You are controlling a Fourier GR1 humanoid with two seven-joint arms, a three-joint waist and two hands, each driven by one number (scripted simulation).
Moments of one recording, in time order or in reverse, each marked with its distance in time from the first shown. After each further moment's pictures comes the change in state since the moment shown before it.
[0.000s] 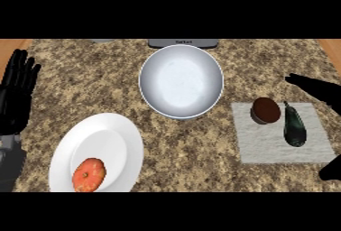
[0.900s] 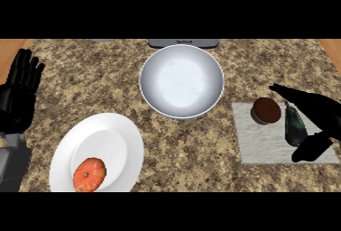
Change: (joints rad) left arm -0.013 -0.058 0.037 -0.010 -0.063 -0.025 0.026; right arm 0.044 0.293 -0.016 0.314 0.369 0.055 -0.201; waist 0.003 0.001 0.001
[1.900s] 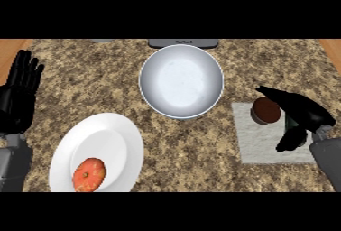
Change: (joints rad) left arm -0.003 -0.048 0.057 0.002 -0.054 -0.046 0.007; right arm -0.048 0.203 -0.080 0.278 0.300 -0.005 -0.280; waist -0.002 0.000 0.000
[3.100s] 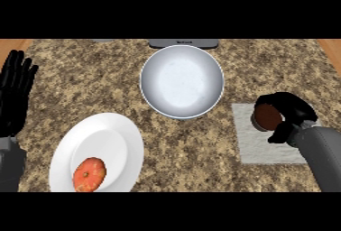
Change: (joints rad) left arm 0.014 -0.012 0.054 -0.040 -0.013 -0.058 0.026; right arm -0.108 0.115 -0.092 0.372 0.235 -0.177 -0.213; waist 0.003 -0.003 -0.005
